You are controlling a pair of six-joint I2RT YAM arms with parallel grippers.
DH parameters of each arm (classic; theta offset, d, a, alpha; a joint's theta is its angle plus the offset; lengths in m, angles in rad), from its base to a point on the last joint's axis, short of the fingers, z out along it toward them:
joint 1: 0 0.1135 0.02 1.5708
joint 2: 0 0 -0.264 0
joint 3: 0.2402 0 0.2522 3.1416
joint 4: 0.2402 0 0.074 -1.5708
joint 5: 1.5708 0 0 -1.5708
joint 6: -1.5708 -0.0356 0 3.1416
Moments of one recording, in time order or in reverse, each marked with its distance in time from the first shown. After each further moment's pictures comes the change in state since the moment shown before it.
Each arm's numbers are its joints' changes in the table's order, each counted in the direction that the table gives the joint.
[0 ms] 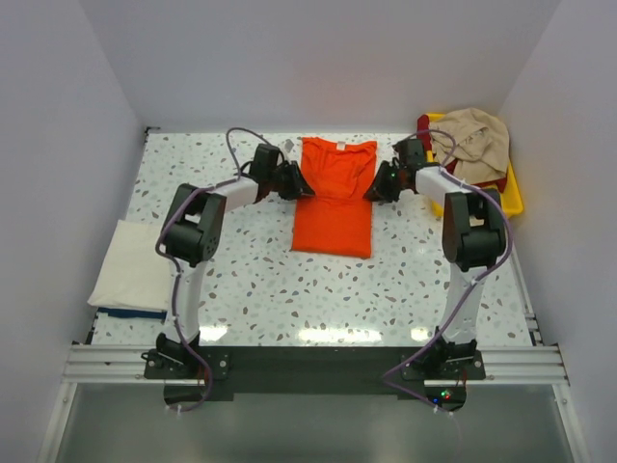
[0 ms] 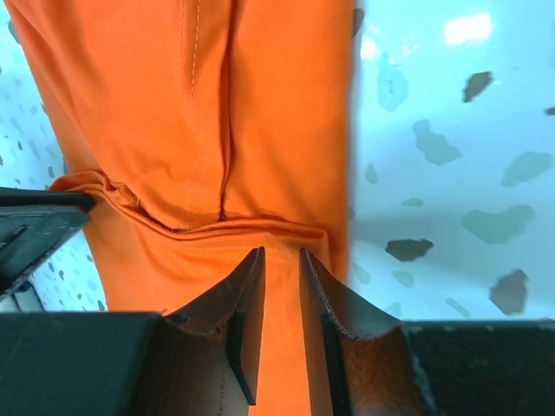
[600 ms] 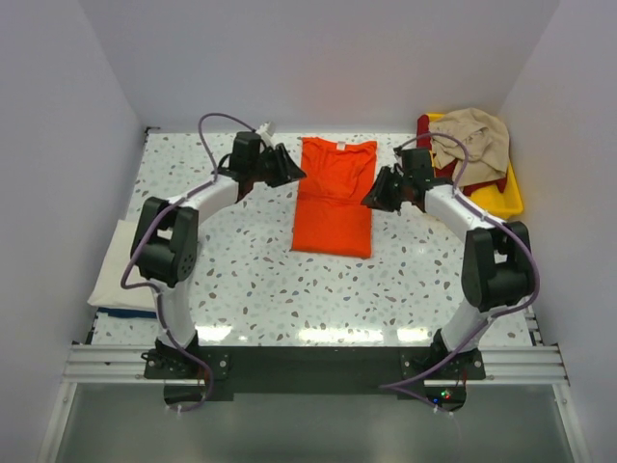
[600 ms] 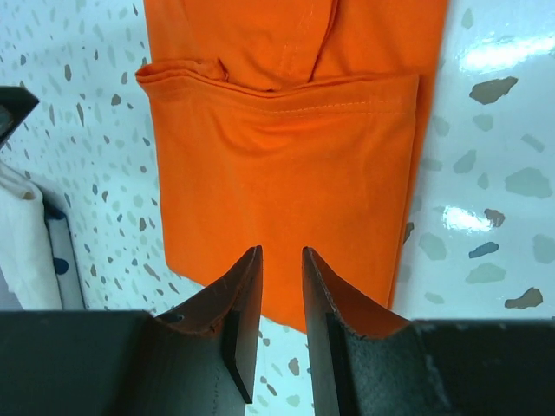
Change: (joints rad) left arm 0.042 0.302 -0.152 -0.013 -0.049 0.000; right arm 0.049 0.376 -0.279 -0.030 0.006 -0.023
